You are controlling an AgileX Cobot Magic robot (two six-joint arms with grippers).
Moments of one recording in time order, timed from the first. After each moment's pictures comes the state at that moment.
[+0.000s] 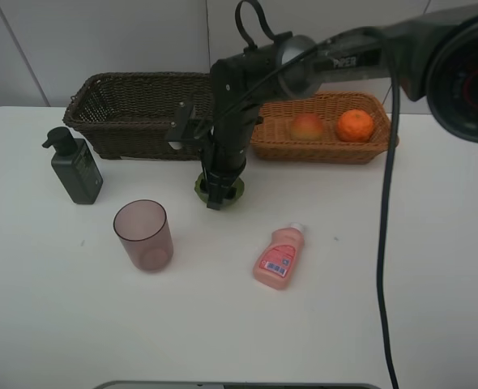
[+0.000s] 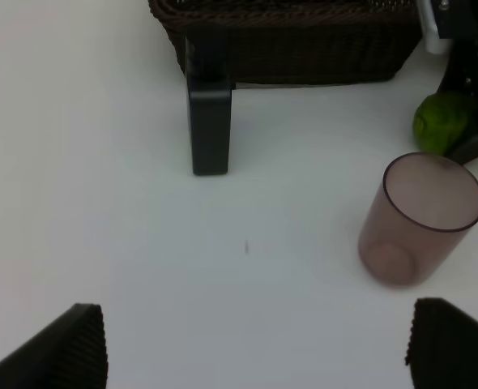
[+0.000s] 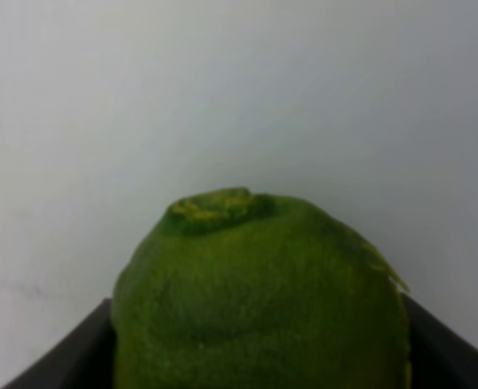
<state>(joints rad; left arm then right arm) -0.06 -0.01 -0.50 -0.08 1.06 0.04 0.71 2.33 -1.74 -0.06 0.85 -0.71</state>
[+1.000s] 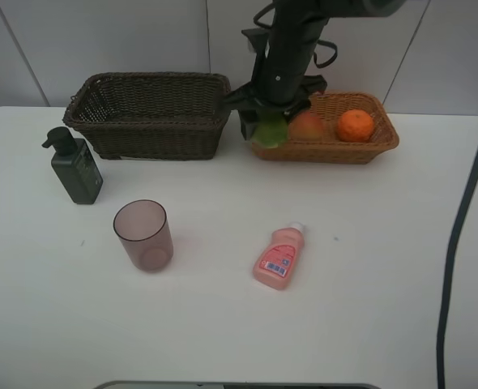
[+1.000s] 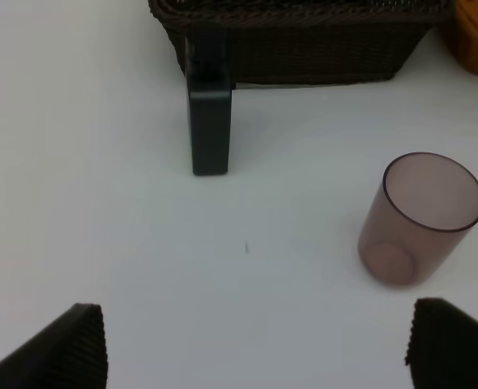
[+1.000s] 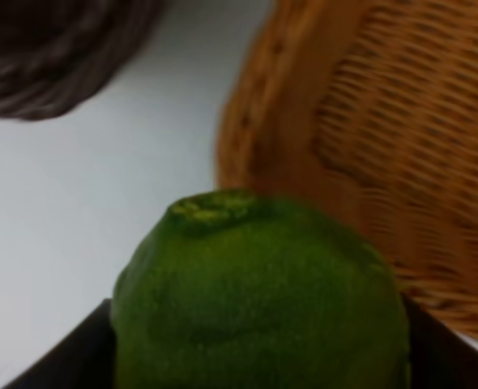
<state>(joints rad) -0.06 -0.01 -0.50 -0.08 1.06 0.04 0.56 2.14 -1.78 -0.15 1.00 0.20</state>
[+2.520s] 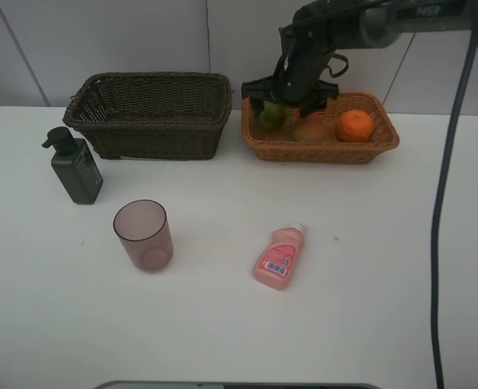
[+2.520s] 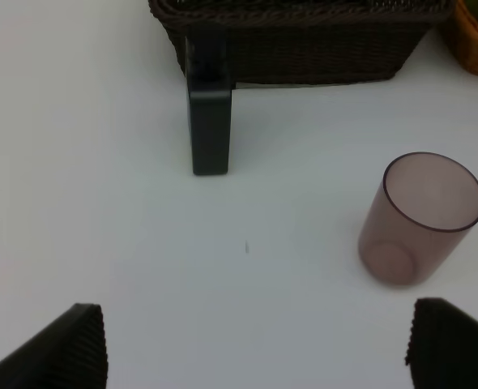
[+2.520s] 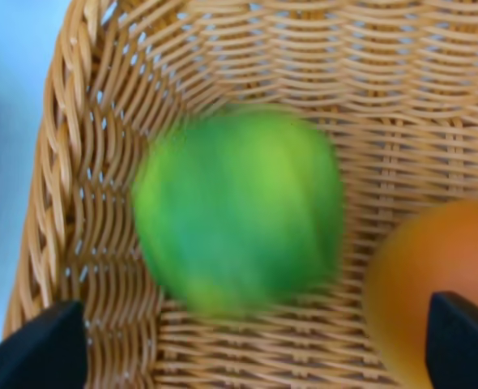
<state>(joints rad) -0.06 -0.01 -0.50 -0.08 1.06 0.04 0.45 2.27 -1.81 -0.30 0.70 0.49</state>
